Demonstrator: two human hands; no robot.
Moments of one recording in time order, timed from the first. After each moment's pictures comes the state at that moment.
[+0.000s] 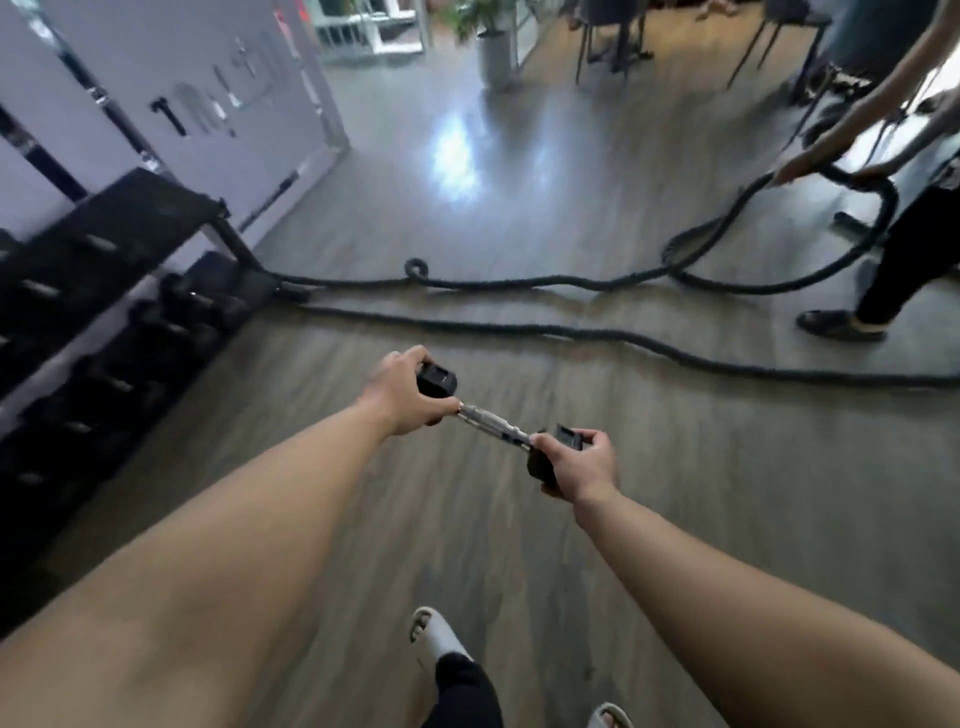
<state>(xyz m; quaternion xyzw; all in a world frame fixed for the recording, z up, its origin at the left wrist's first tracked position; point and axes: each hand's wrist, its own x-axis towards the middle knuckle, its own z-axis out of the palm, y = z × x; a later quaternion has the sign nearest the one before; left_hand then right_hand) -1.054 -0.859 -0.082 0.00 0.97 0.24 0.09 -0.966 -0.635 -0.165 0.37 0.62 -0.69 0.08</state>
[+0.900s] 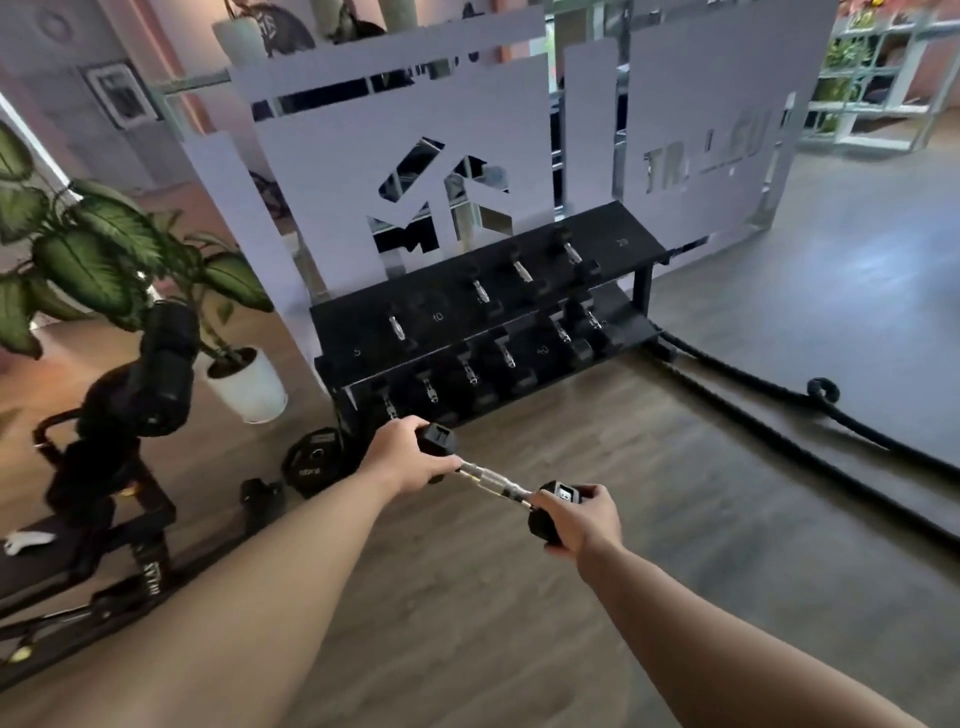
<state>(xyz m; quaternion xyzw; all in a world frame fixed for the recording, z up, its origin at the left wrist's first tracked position) -0.842 -1.531 -0.009 -0.40 0.86 0.31 -0.05 -0.950 -1.319 -0.104 0.07 0.70 -0.63 0.33</state>
